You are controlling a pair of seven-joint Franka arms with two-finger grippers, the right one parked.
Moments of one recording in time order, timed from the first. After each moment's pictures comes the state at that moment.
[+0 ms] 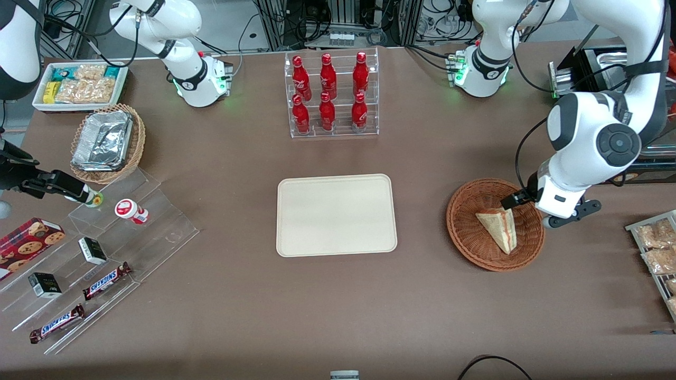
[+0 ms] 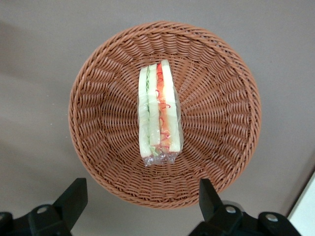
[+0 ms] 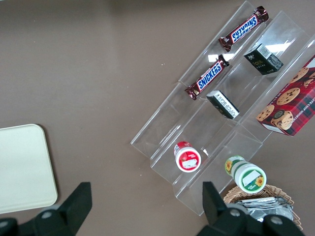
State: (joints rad) arm -0.06 0.13 -0.03 -2.08 0.01 2.14 -0.46
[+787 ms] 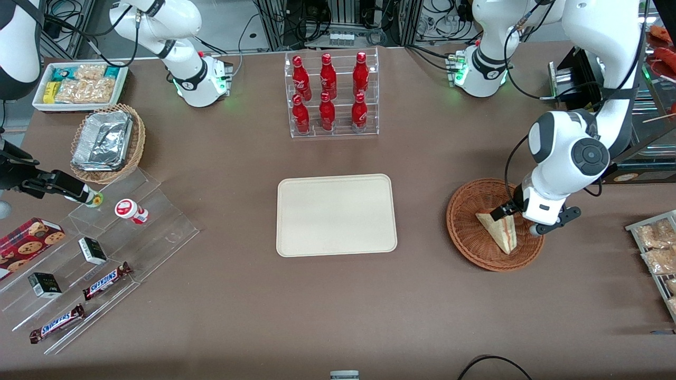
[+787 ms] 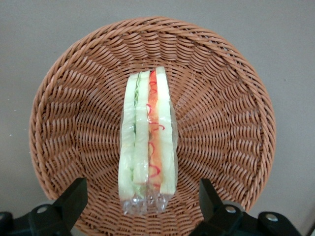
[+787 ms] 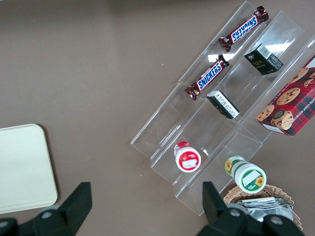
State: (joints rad) arm -0.06 0.22 -0.03 -2.15 -0.02 2.37 -0.53
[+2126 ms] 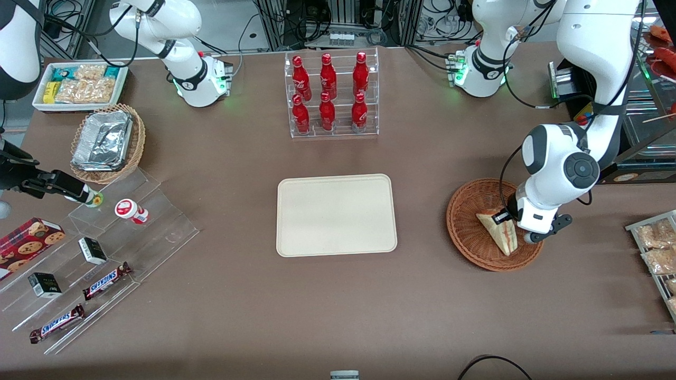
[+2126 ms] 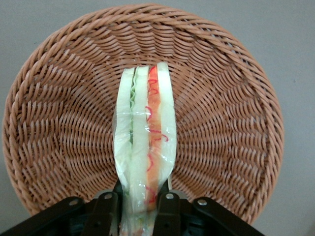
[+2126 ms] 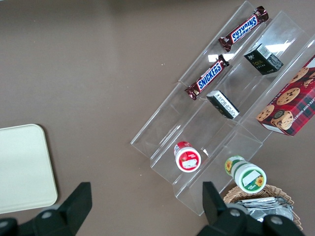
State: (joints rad) arm -0.07 0.29 -0.03 -2.10 -0.04 2.34 -0.52
